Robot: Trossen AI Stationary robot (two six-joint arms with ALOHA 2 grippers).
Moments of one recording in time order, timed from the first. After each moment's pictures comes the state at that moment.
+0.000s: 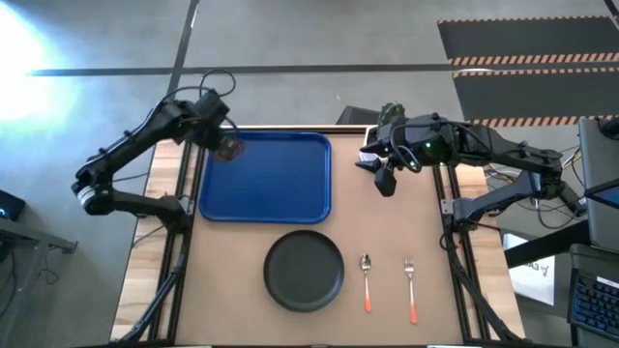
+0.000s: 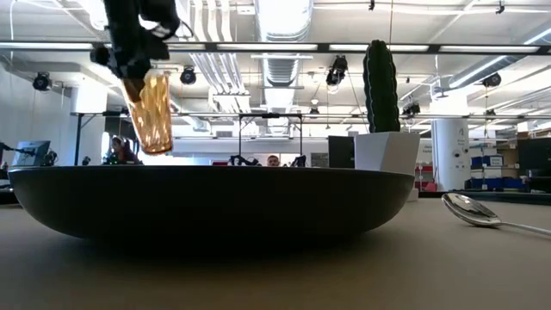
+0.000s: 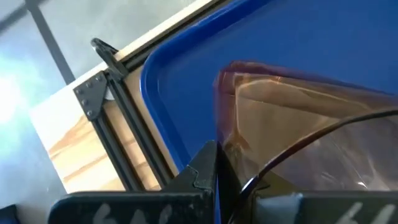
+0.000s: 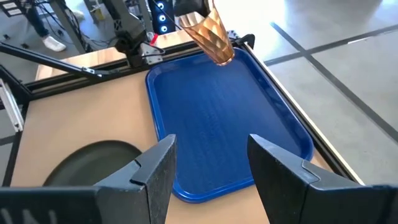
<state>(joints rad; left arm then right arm) 0.79 1.23 1.30 -1.28 -0.24 -0.22 -0.08 1.27 1.58 -0.85 0.12 0.17</state>
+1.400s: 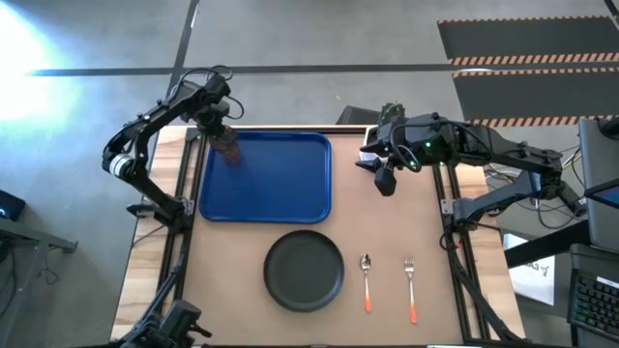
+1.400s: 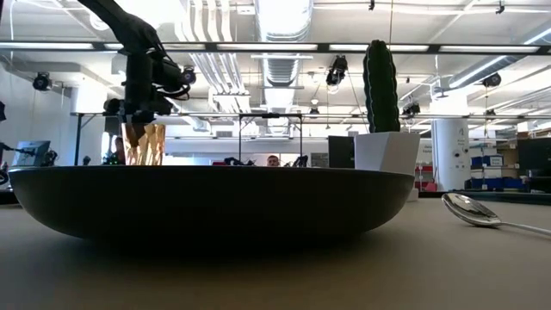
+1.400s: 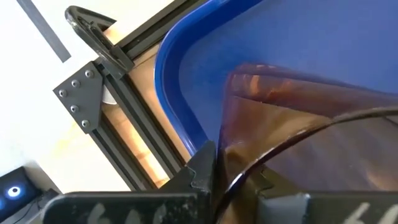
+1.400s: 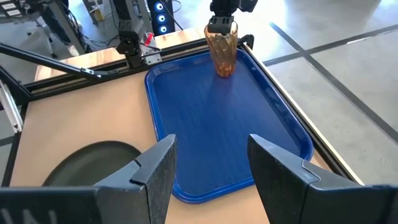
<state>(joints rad) 1.10 1.55 1.31 -1.18 -0.14 0.07 -0.08 1.27 1.58 -0.85 0.12 0.17</state>
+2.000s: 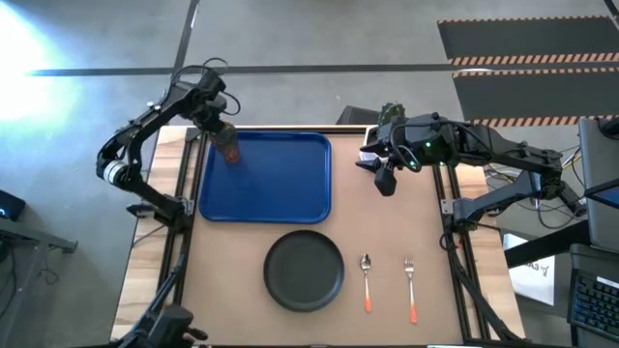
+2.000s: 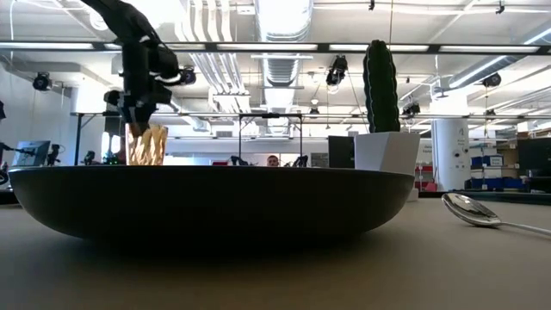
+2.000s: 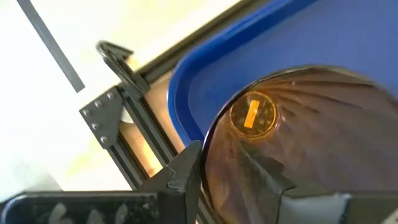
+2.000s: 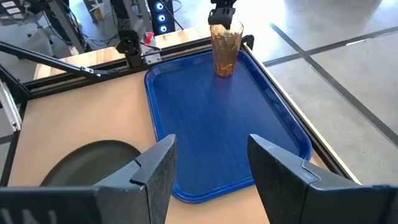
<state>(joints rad) 1.10 1.47 1.31 -1.13 -0.14 0.09 -0.08 1.27 1.58 -0.85 0.12 0.16</state>
